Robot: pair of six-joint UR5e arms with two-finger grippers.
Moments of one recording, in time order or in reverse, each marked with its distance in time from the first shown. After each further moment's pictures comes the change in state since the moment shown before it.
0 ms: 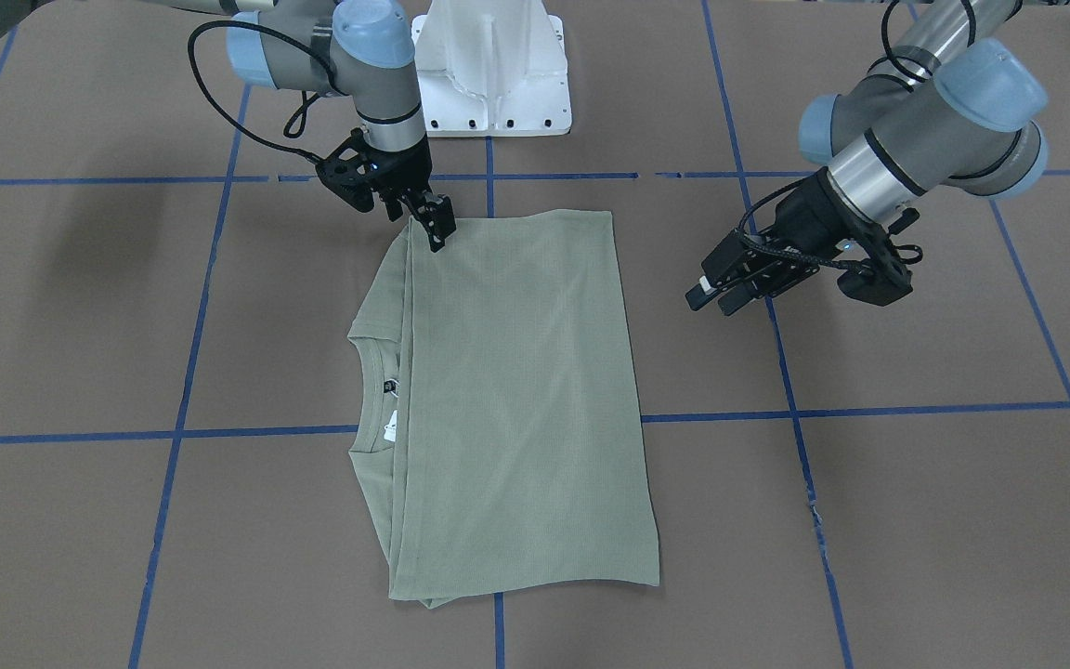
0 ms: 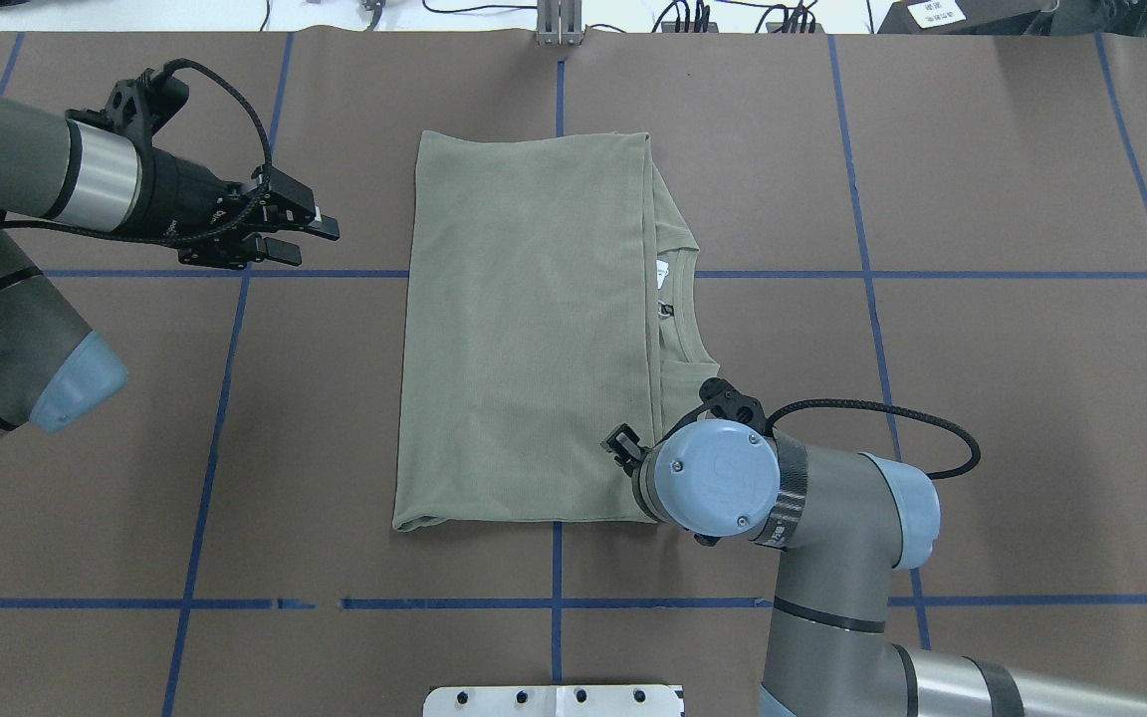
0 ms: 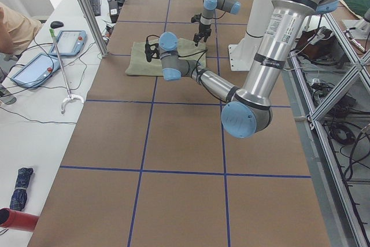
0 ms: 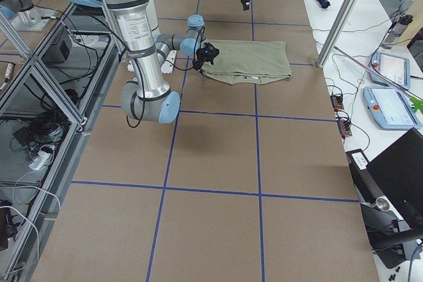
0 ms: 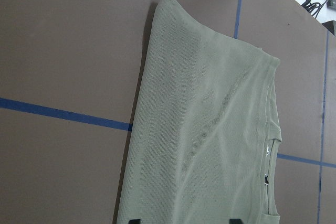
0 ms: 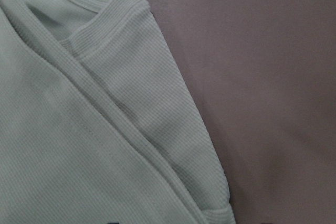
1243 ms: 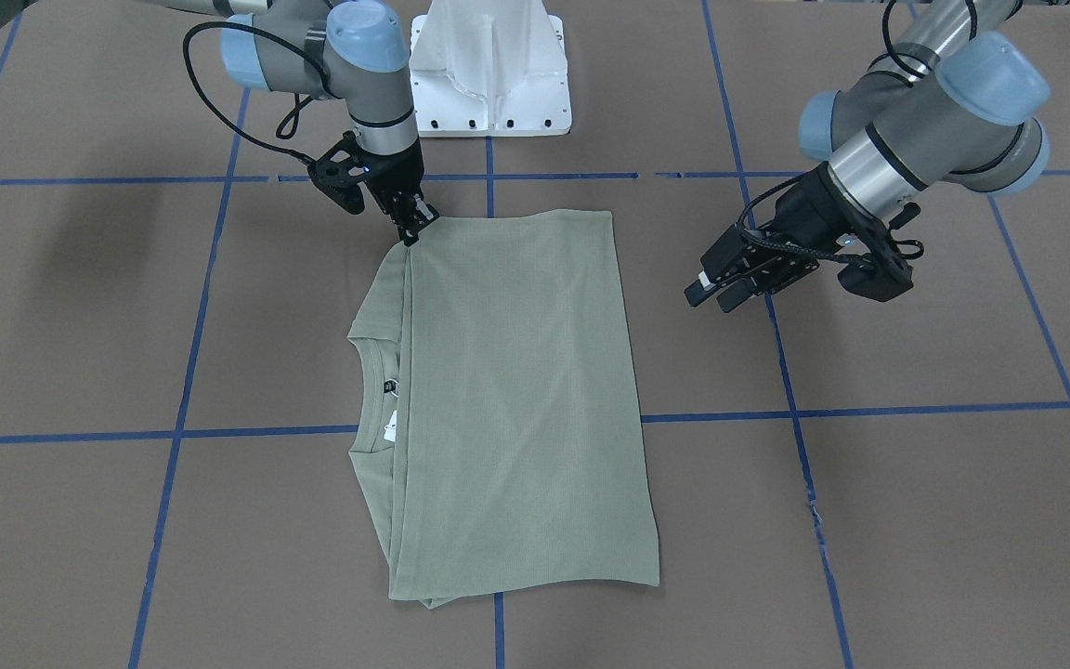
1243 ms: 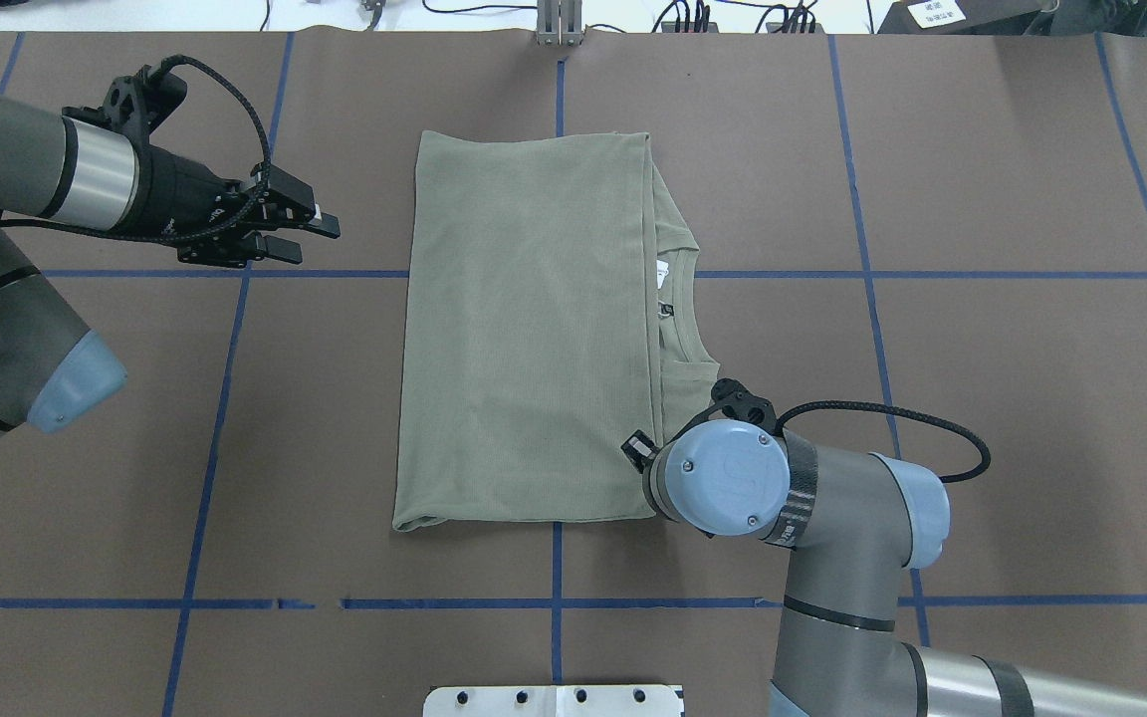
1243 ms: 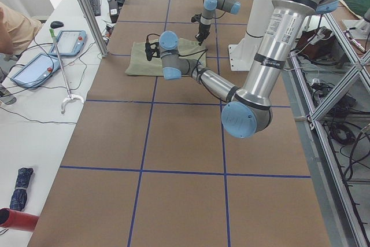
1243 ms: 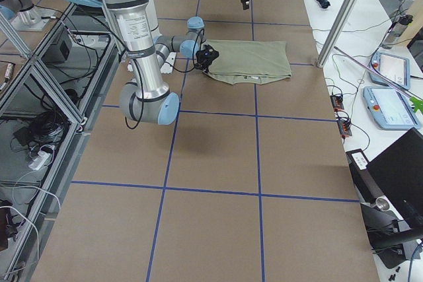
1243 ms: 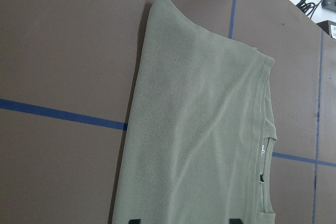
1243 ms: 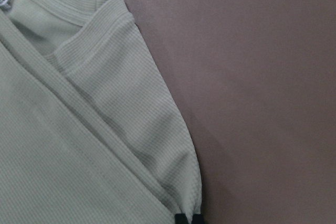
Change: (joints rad) left arm -0.001 0.001 -0.011 0.000 0.002 -0.008; right arm 0.010 -0.015 0.011 0.002 0.002 0.015
